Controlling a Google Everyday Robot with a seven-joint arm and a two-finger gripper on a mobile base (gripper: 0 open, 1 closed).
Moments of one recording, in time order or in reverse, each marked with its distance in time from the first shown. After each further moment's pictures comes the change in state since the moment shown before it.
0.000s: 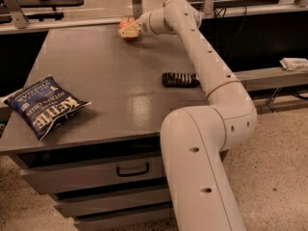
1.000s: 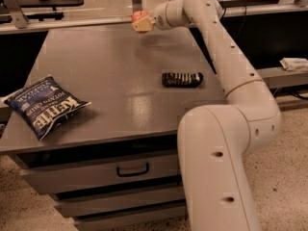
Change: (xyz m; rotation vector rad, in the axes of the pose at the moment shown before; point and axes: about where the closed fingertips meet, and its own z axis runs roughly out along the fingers) arm -0.014 -0.016 -0.061 -0.003 -0.011 -0.071
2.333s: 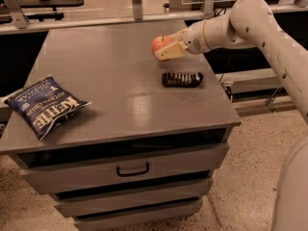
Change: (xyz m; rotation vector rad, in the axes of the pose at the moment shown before) arm 0.067 0.081 -0.148 -0.215 0.072 -0.038
